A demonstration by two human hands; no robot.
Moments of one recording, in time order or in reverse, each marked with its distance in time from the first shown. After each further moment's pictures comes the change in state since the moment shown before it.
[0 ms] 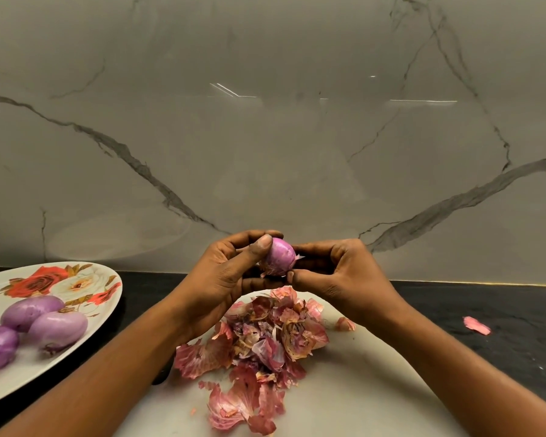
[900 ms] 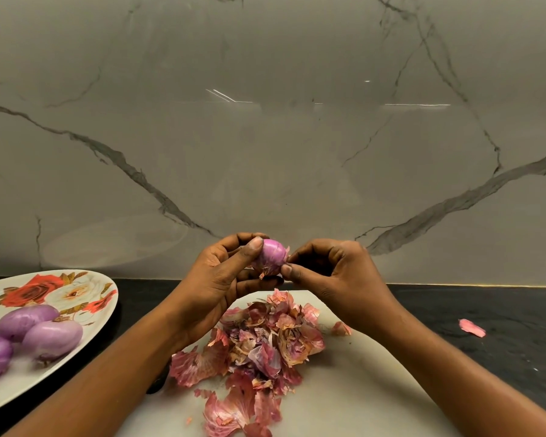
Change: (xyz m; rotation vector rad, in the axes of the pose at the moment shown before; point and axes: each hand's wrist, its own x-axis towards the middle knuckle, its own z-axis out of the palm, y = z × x) left_hand 0.006 -0.005 -0.005 -0.017 0.040 0.015; right_hand 0.002 0.003 0.000 -0.216 0.085 -0.116
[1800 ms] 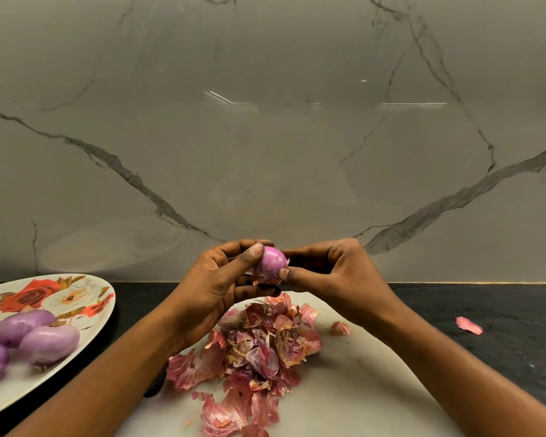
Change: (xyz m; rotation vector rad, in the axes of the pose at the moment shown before) left_hand -0.009 0.008 0.007 0.011 -0.029 -0.045; right_hand 0.001 -0.002 -0.007 0.187 -0.057 0.049
